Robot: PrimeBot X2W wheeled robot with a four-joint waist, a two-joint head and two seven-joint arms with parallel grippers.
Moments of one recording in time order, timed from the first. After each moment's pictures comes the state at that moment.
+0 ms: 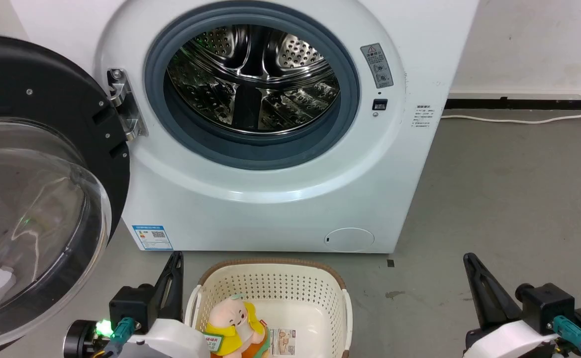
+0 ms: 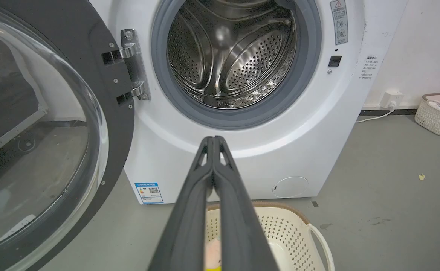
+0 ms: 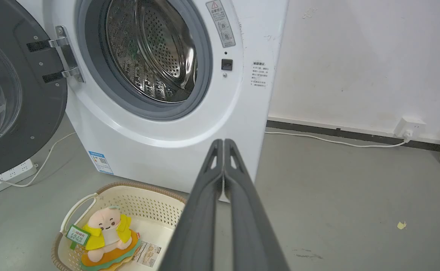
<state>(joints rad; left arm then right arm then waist) 0.01 0.05 -0.04 0.04 -0.04 -0.01 -0.07 0.03 -0.05 -0.01 0.01 0.05 0.13 -0.07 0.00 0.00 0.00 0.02</state>
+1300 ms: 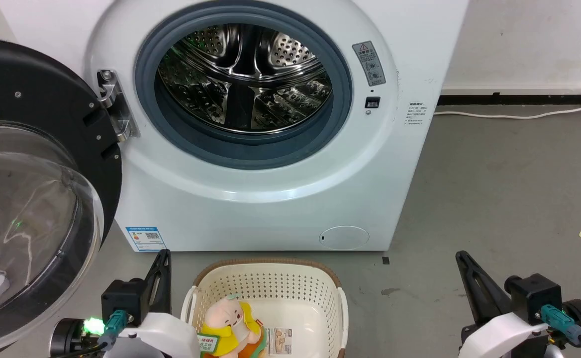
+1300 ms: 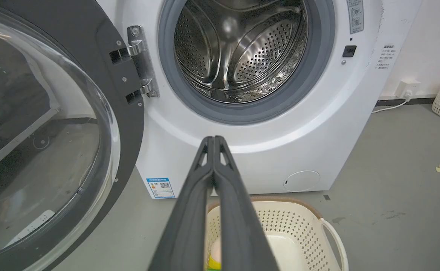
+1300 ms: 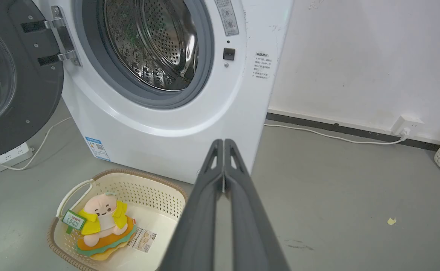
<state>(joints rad) 0.01 0.05 0.00 0.00 0.00 0.00 0.00 0.01 -0.05 0.00 0.00 0.01 0.13 0.00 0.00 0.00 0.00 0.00</state>
